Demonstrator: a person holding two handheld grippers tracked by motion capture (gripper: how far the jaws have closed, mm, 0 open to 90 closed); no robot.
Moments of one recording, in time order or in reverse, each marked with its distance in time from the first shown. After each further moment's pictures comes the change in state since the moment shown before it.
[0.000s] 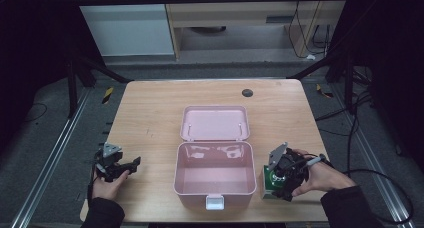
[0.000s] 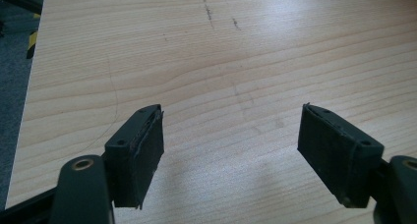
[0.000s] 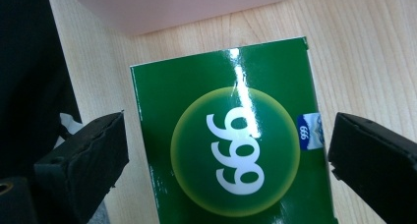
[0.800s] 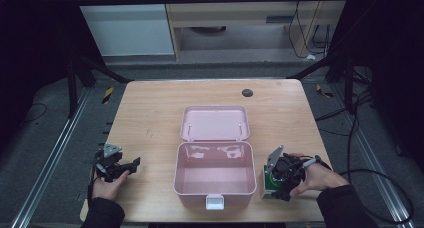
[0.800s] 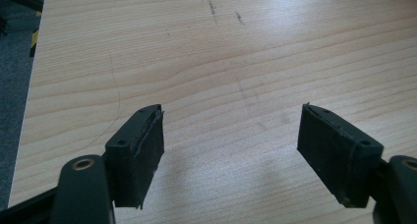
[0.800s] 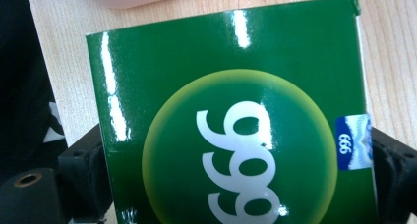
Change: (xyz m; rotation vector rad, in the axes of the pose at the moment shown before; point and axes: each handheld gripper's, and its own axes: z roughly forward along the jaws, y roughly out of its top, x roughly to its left) left arm 0.001 -0.001 0.002 0.012 0.007 0.006; right arm -0.007 -0.008 0.025 0.035 0.046 -0.012
